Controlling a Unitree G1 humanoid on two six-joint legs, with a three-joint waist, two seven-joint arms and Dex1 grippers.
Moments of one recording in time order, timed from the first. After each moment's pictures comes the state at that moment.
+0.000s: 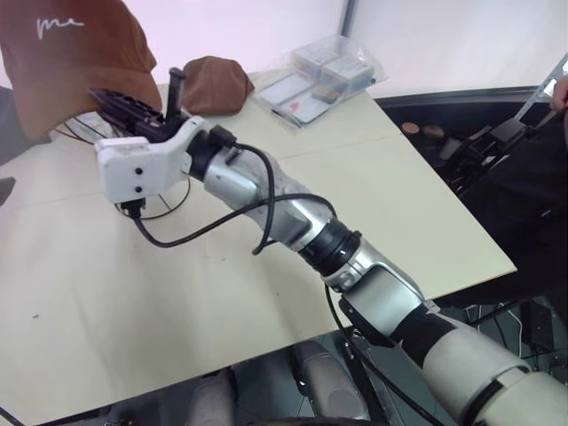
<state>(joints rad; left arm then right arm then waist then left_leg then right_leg) 0.06 1.05 1.07 -0.12 -0.71 0.82 -0.93 -1.16 0.11 0.53 0.38 -0.66 -0.18 0.16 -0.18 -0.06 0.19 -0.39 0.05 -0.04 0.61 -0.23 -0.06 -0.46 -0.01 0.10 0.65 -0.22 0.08</state>
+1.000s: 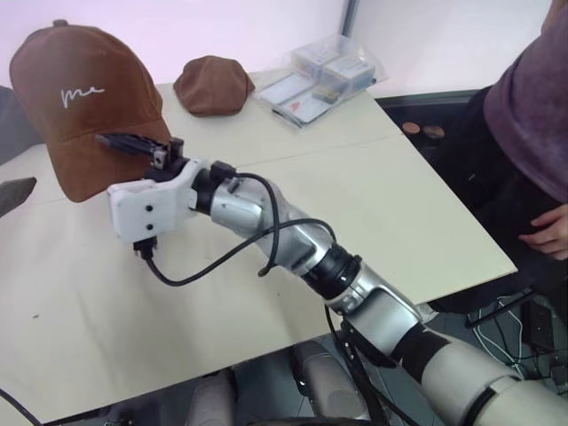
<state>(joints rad) -0.01 1.06 0.95 -0.05 -0.68 0.77 -0.95 -0.97 0.13 0.56 0.23 -0.50 -0.10 0.44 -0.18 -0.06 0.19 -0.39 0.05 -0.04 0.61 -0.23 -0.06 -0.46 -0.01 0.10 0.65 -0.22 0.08</state>
